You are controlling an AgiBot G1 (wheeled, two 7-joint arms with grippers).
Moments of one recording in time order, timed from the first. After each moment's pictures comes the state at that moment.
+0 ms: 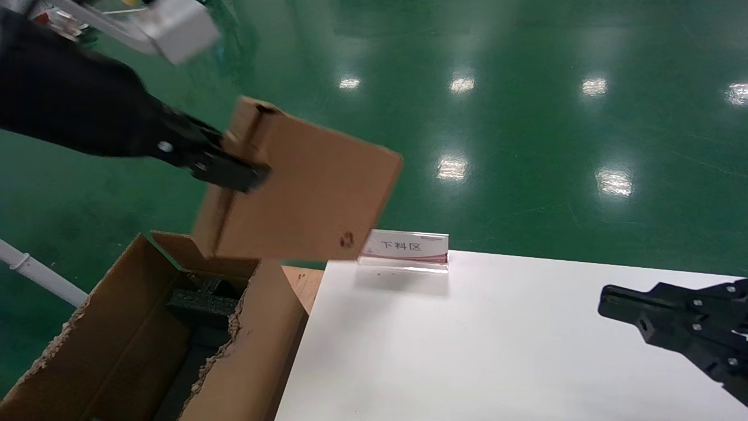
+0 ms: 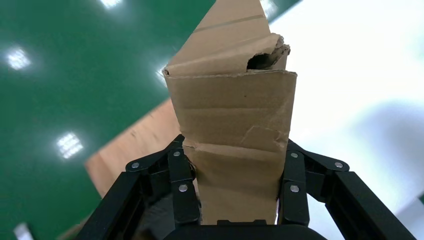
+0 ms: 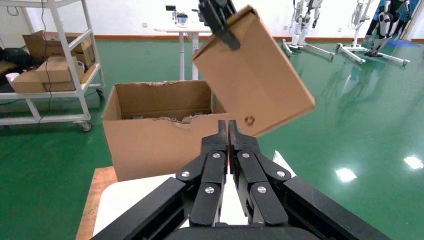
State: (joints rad) left arm -2.38 0.52 1.20 -1.48 1.47 1.68 -1.47; right arm 1.07 -0.61 -0.28 1.28 -0.73 -1.50 0.19
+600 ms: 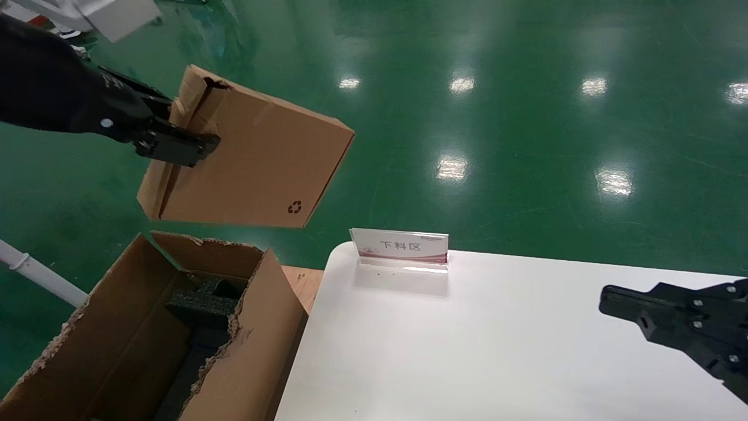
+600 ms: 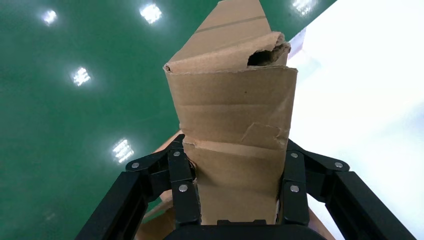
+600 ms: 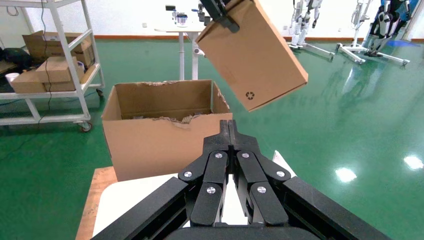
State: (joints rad) left arm -2.49 0.45 1.25 -1.48 1.51 1.68 -1.32; right arm 1.07 -0.61 -0.28 1.28 -0.73 -1.50 0.19
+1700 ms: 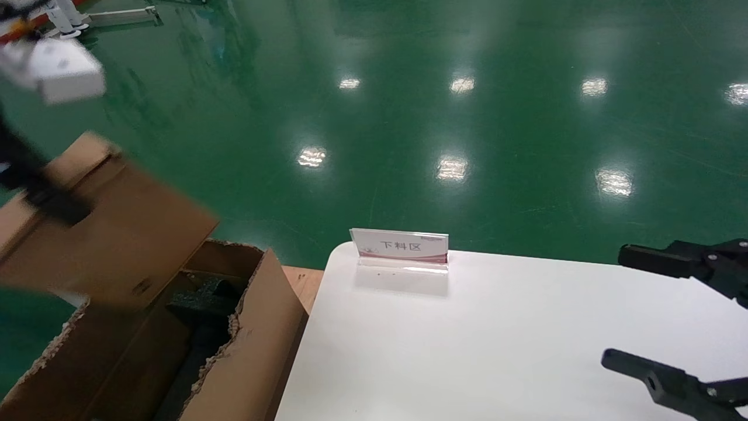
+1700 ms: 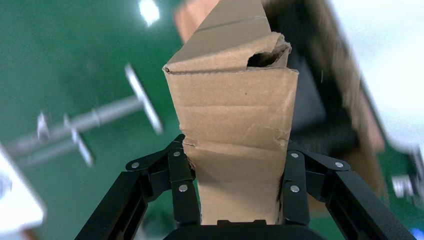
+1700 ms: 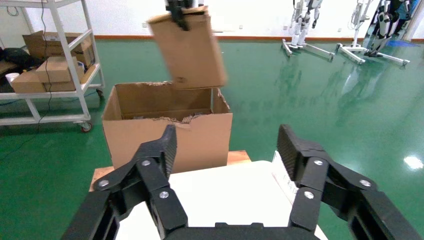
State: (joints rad) left arm -2.98 0.76 2.22 -1.34 1.36 1.74 -1.39; right arm 1.07 -0.61 -0.28 1.28 -0.73 -1.50 0.19
